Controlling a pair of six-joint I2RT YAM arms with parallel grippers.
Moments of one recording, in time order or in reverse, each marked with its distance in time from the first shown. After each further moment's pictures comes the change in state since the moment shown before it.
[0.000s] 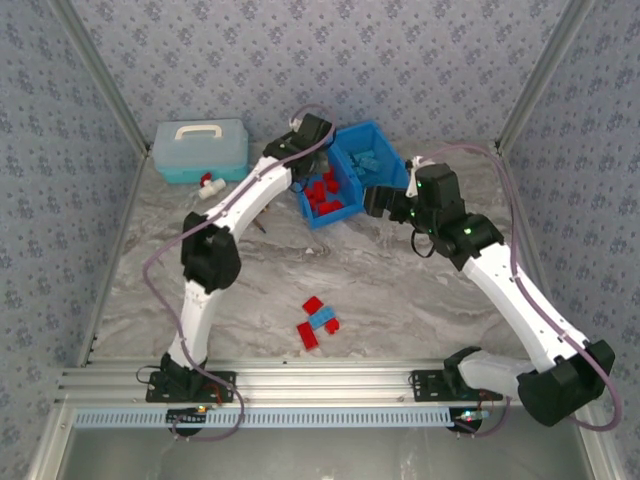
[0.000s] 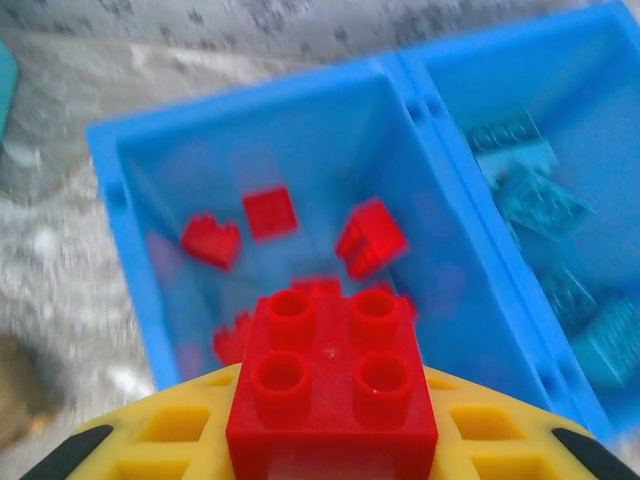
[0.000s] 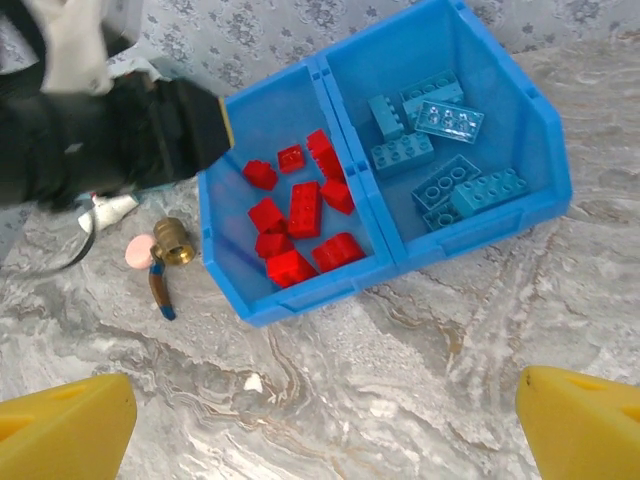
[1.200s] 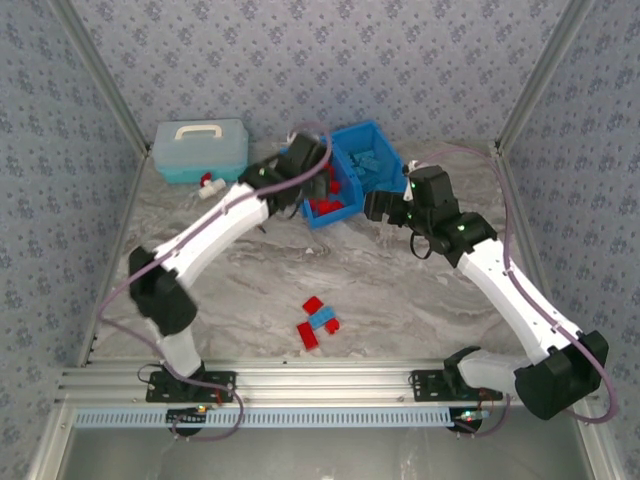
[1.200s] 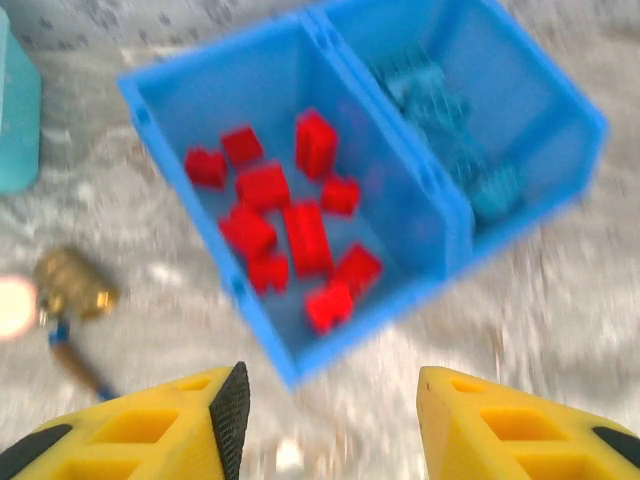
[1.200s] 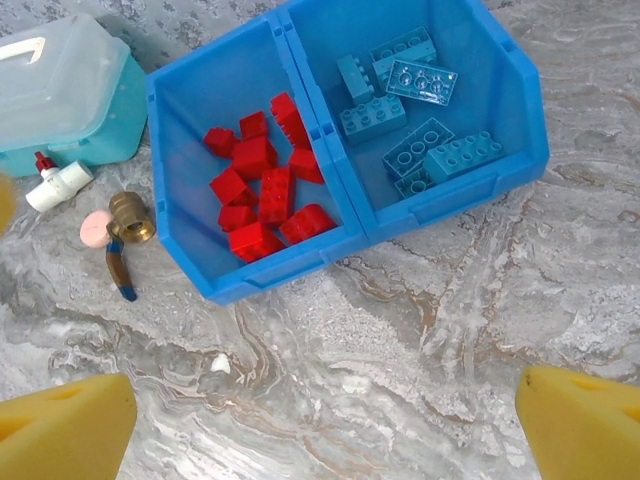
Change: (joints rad) left arm -0.187 -0.563 -0.558 0.000 -0.005 0.054; right arm -0.003 0.053 -0.007 -0.020 0.025 -0.001
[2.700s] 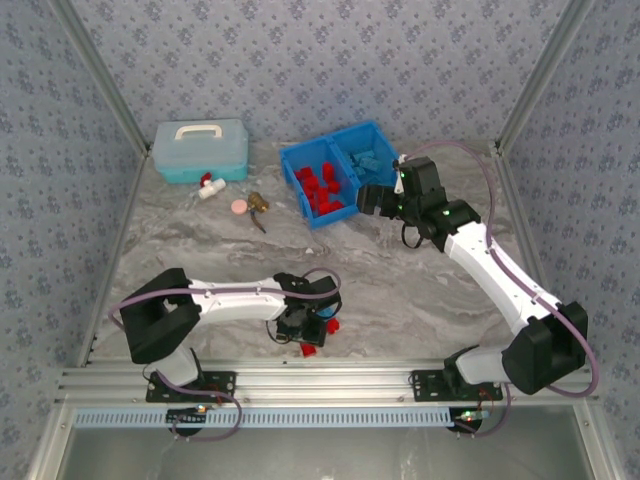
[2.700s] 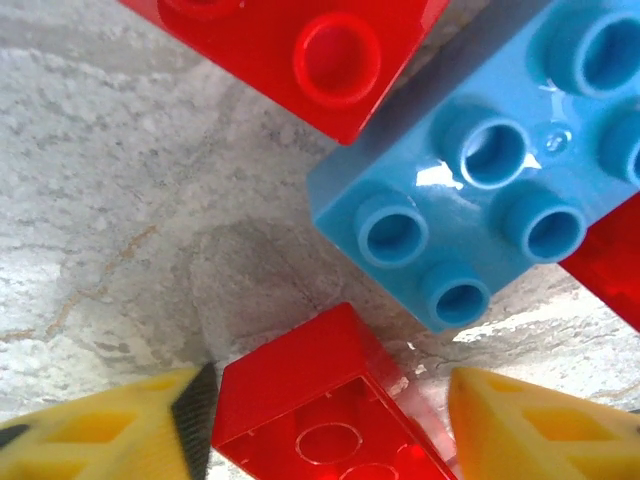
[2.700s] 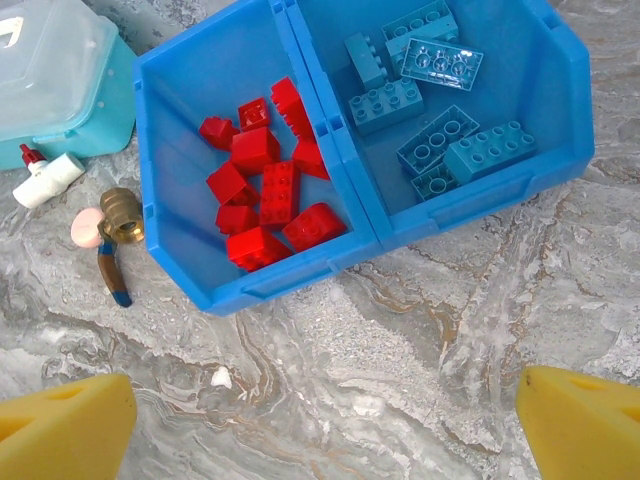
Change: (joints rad) left arm -0.374 -0.083 -0.784 0.027 0.403 -0.420; right arm -0.022 0.129 0.040 0.048 -0.053 0.001
